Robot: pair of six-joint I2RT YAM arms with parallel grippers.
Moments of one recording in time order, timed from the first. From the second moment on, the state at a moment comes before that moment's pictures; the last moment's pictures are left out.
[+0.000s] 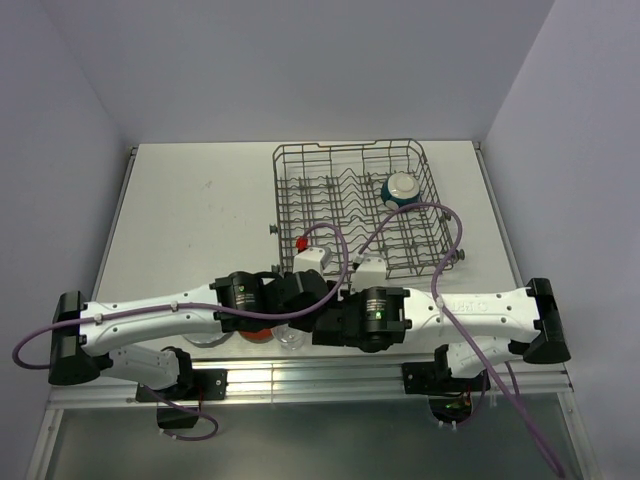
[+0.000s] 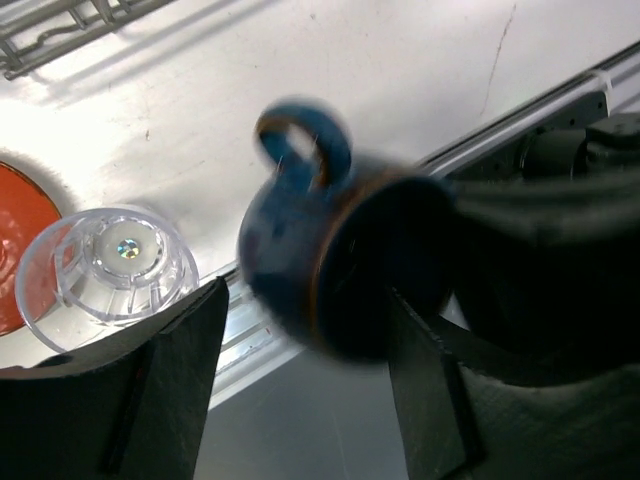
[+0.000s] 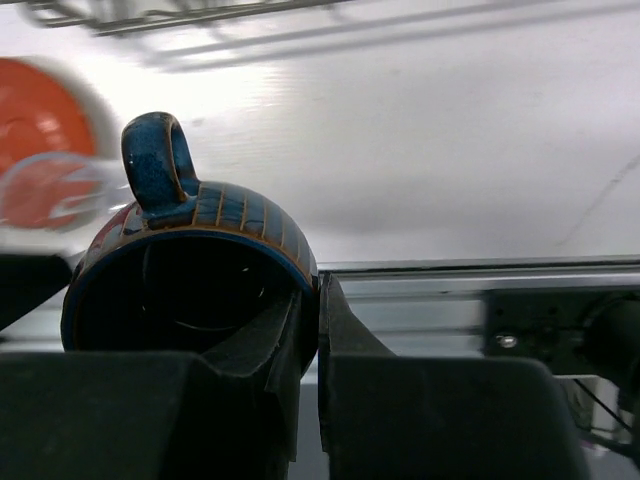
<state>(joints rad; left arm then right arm) -1.34 1.29 1.15 -0.74 -0.28 -0.95 1.47 1.32 1.19 -1.38 0.67 1.52</state>
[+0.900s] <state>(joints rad) -1.17 1.10 1.03 -0.48 -0.07 -0.84 1.56 0.78 1.06 -0.95 0.74 1.41</state>
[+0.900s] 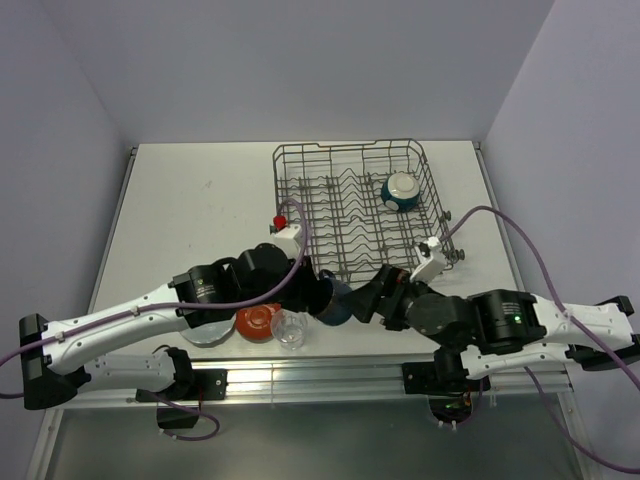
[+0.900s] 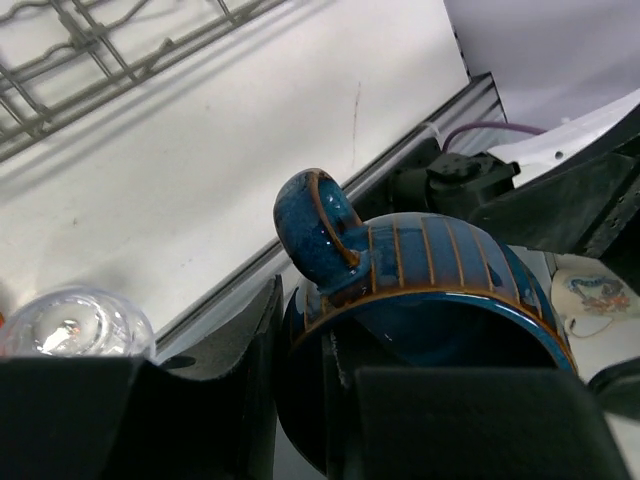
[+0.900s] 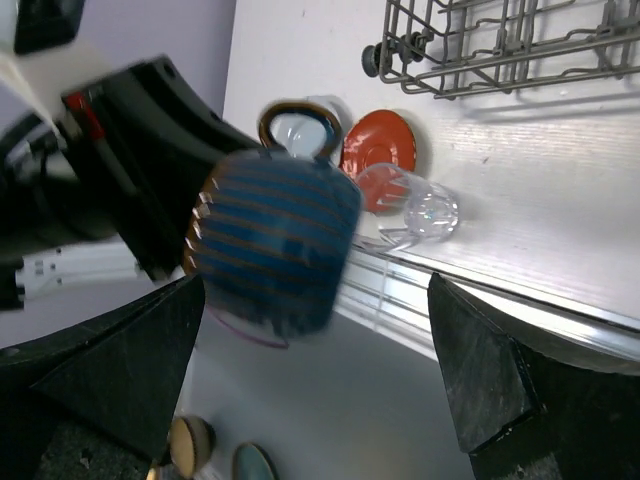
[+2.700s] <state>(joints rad) -1.12 1.11 1.02 -0.39 -0.14 -0.82 1.43 0.83 1.03 -0.78 0.68 1.25</state>
